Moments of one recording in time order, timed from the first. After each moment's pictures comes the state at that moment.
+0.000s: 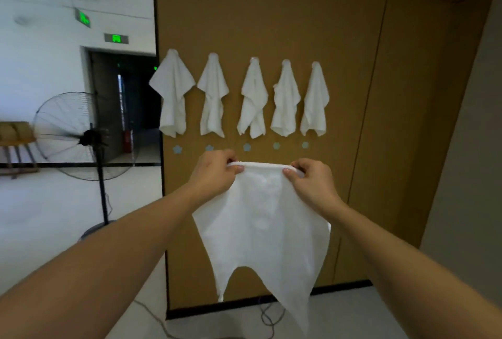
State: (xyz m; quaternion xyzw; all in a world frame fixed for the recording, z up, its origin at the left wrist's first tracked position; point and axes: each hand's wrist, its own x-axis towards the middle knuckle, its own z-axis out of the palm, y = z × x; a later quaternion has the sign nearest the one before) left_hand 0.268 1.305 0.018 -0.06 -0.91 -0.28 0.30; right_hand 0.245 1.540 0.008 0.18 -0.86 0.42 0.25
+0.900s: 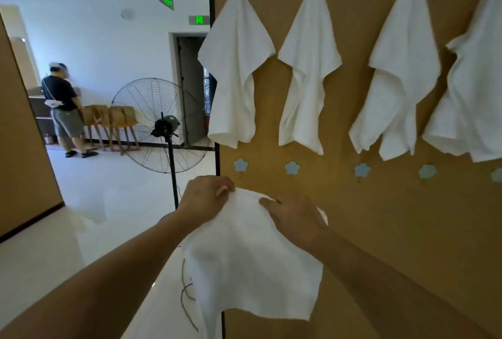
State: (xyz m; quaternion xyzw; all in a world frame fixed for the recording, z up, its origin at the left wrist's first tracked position) left_hand -0.099 0.983 -0.078 0.09 -0.94 -0.14 0.31; right_hand -0.193 1.201 -0.097 0.52 -0.77 0.10 0.34
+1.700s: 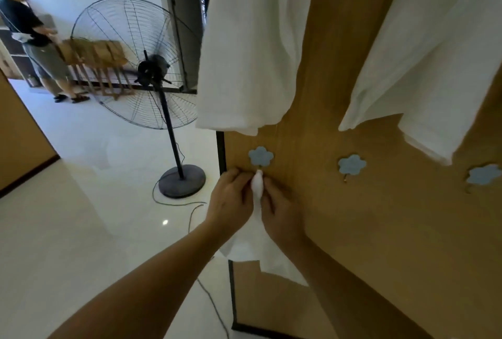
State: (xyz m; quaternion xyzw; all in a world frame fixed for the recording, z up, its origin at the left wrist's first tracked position) left_hand -0.292 0.883 -0.205 0.07 -0.90 -0.21 0.37; right_hand -0.347 1.011 -0.225 0.37 -0.79 0.43 0.24
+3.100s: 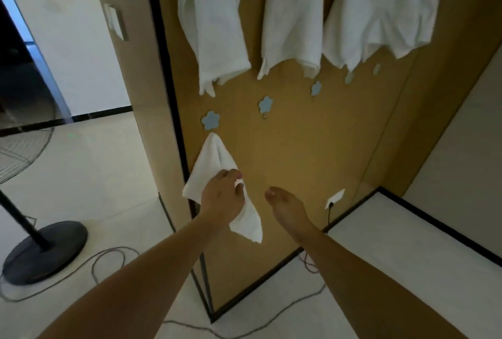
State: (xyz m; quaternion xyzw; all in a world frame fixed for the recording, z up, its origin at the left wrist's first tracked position) left_hand -0.219 0.880 -0.230 -0.16 -0.92 -0.30 0.17; right_hand -0.160 1.044 -0.240 -0.14 -0.82 0.55 0.02
